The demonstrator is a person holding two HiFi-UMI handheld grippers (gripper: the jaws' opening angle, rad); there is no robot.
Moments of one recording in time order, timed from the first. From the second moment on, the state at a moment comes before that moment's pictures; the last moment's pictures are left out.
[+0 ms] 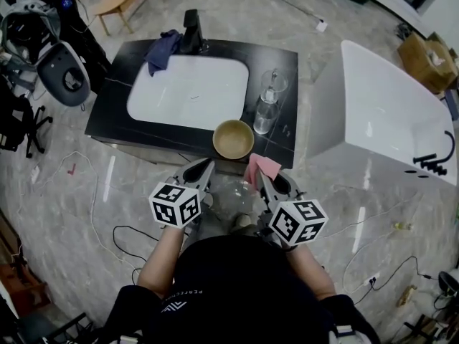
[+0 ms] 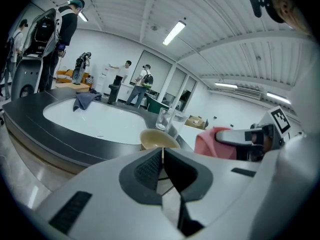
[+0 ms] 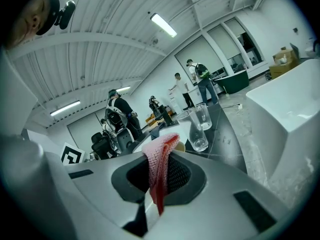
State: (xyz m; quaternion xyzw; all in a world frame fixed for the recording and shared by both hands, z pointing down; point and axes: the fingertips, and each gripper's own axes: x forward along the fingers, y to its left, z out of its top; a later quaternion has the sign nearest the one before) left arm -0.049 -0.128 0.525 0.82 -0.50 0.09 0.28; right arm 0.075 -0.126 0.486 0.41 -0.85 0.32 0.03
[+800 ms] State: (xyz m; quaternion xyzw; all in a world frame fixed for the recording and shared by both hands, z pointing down) left arm -0.062 -0.199 0.553 0.85 -0.39 0.13 0.34; right arm 0.048 -0.170 0.476 0.49 -0.81 0.32 0.02
